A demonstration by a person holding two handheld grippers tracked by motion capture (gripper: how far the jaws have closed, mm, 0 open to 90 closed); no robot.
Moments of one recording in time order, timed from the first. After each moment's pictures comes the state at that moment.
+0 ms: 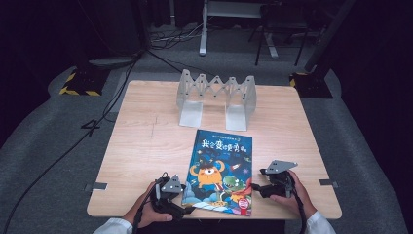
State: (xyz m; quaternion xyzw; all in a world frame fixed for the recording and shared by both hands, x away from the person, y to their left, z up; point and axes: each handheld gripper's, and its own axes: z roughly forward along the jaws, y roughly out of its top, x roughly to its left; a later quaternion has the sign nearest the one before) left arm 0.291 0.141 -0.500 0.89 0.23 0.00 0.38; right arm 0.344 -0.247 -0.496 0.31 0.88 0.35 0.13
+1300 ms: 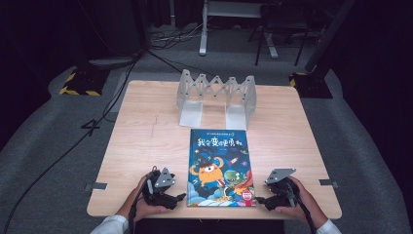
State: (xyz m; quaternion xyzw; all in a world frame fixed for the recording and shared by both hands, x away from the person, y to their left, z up) left arm 0.305 0.161 -0.505 0.89 0.27 0.10 0.36; right arm 0.312 -0.246 -0.481 0.29 0.92 0.25 0.08
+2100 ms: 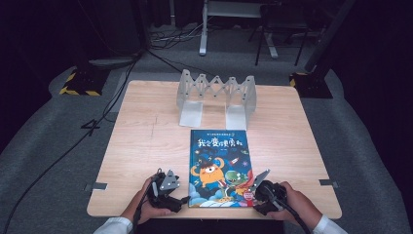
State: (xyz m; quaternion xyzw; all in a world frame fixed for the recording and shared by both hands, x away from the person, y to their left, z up) left arm 0.300 0.152 -0.505 0.89 0.27 0.10 0.36; right arm 0.302 -0.197 -0.463 0.24 0.96 0.10 0.03
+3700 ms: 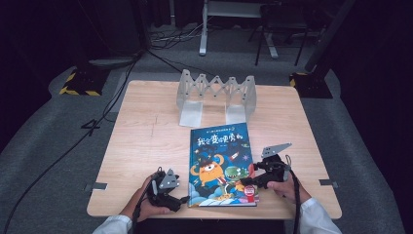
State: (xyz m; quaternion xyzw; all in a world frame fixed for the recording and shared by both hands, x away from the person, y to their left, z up) left arm 0.305 0.154 -0.505 0.89 0.25 0.09 0.36; right arm 0.387 -0.228 -0.477 0.27 0.85 0.44 -0.08
